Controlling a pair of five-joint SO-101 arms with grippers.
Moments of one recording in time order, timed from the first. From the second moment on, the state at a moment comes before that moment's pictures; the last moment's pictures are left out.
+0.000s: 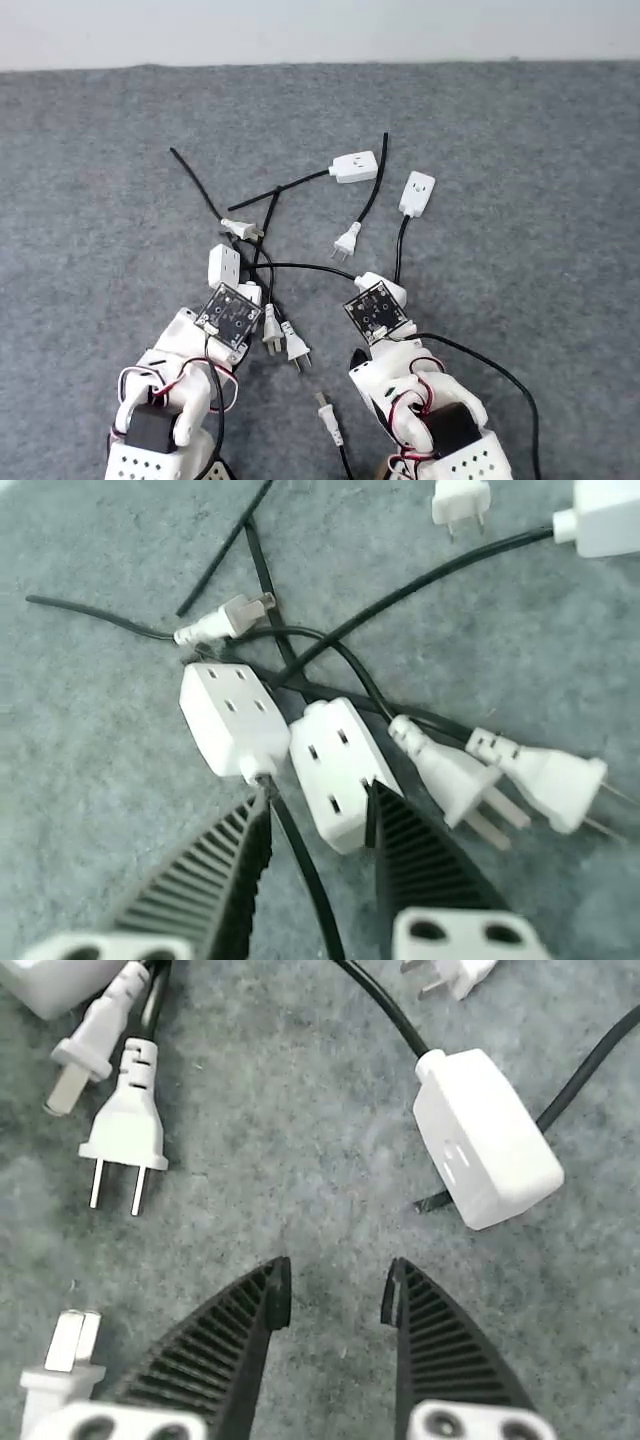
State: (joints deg) left arm 6.9 -103.1 97.1 62.1 -18.2; right arm -28.0 -101.4 95.8 67.6 8.5
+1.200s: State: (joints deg) left arm -3.7 -71.4 81.5 45.2 -9.9; right arm -5.0 -100.8 95.5 56.4 27.7
